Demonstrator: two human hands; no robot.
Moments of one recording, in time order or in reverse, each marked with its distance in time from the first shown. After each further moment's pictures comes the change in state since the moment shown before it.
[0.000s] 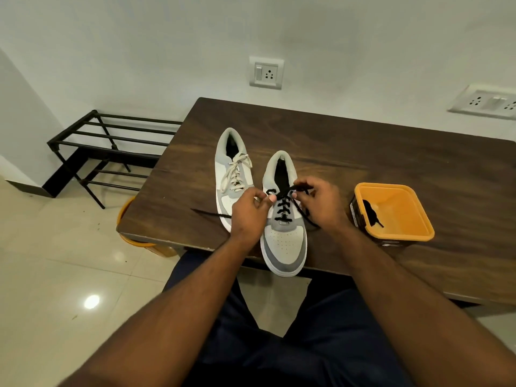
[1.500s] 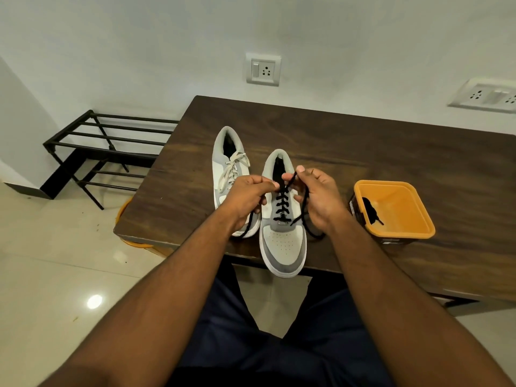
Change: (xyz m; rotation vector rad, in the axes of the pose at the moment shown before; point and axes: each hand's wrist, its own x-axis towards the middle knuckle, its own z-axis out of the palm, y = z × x) left_hand 0.034 0.025 -0.017 -0.361 -0.355 -0.207; right_hand 0.005 -0.019 0.005 0.855 -0.027 0.377
